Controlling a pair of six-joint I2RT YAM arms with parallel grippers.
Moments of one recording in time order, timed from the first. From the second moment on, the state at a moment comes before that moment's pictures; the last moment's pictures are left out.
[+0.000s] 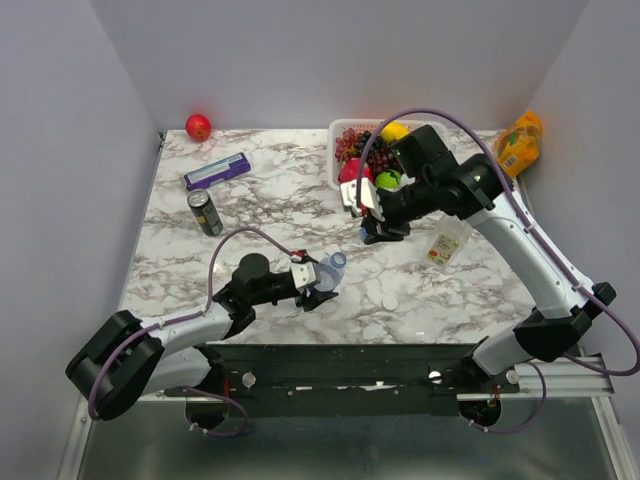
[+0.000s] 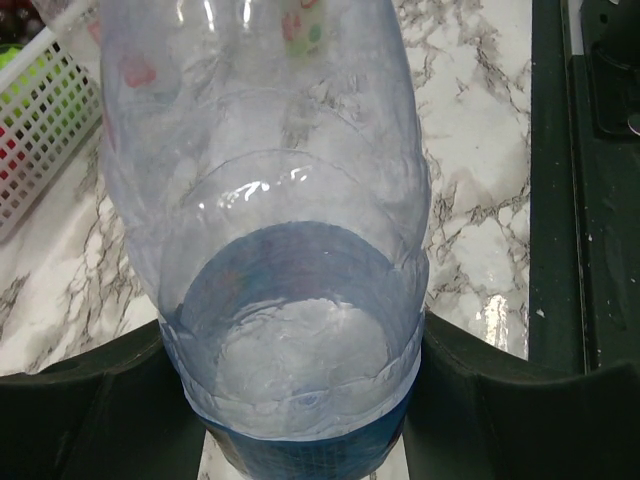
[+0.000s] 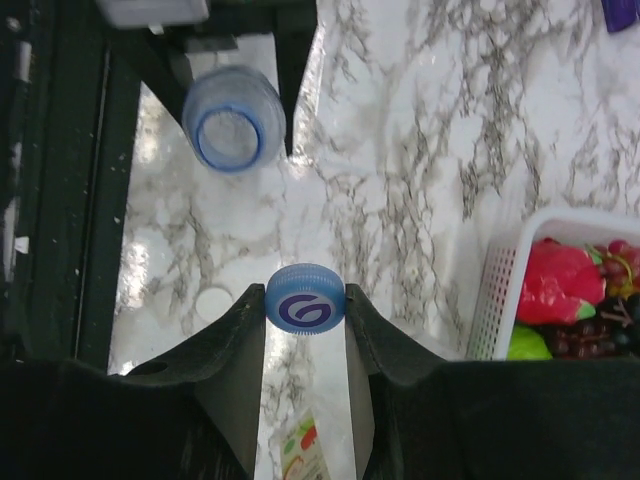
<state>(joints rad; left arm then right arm) -0.71 1.13 0.29 0.69 0.57 0.21 0.66 1.50 1.83 -1.29 -0.56 -0.99</state>
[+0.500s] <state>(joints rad) -0.74 1.18 0.28 0.86 0.58 0.24 0.89 1.56 1.91 -1.33 -0.52 -0.86</state>
